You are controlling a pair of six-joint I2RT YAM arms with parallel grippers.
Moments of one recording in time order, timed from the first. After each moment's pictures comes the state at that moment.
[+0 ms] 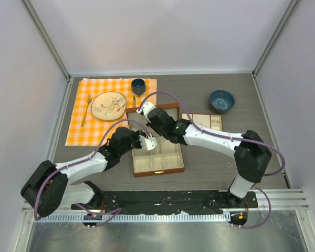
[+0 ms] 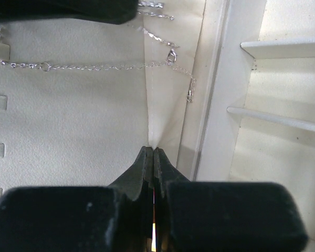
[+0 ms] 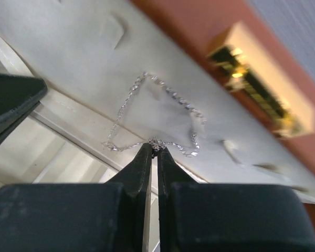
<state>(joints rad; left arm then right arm) -0.67 1.22 0.45 0.33 0.06 0.92 0.95 1.69 1.24 -0.27 0.42 -0.13</state>
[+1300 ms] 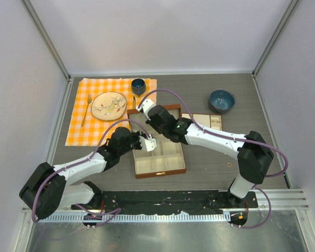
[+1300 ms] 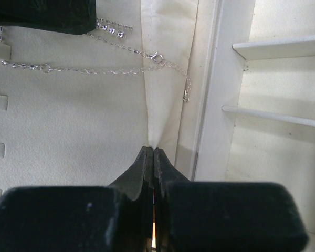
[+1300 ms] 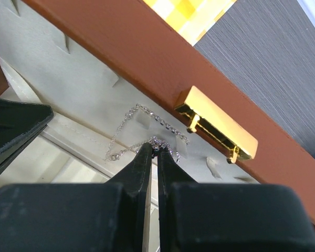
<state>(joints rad) -0.67 1.19 0.46 0.29 0.11 0.91 0.95 1.66 1.27 -0.27 0.42 -0.13</state>
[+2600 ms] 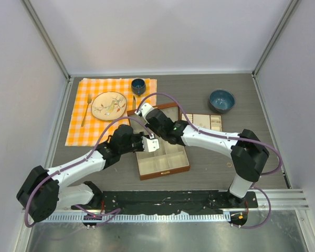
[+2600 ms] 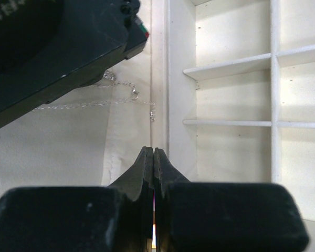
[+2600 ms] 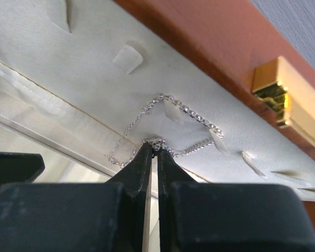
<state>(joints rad) -0.71 1.15 0.56 0.05 0.23 0.82 0.95 1.71 1.24 -0.25 0.43 -0.13</state>
